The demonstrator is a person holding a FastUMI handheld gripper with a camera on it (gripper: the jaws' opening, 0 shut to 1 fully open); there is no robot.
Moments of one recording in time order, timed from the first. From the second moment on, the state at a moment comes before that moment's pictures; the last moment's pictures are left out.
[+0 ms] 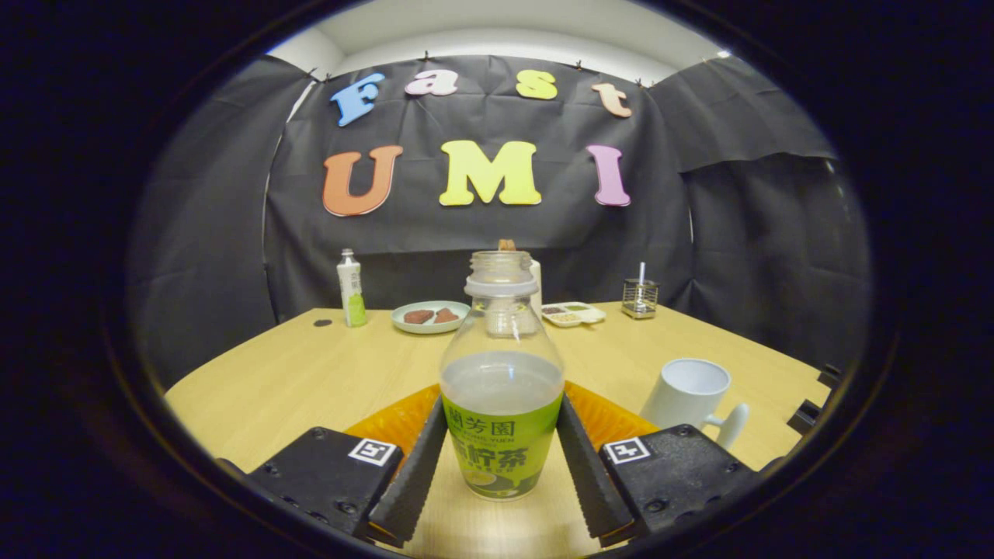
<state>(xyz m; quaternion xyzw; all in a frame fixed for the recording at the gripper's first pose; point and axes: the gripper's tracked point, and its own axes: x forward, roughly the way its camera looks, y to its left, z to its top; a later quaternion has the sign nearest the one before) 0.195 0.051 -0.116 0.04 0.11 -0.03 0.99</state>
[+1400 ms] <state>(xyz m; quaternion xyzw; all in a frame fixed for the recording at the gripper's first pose) 0.187 0.070 -0.078 0.40 0.12 0.09 0.91</state>
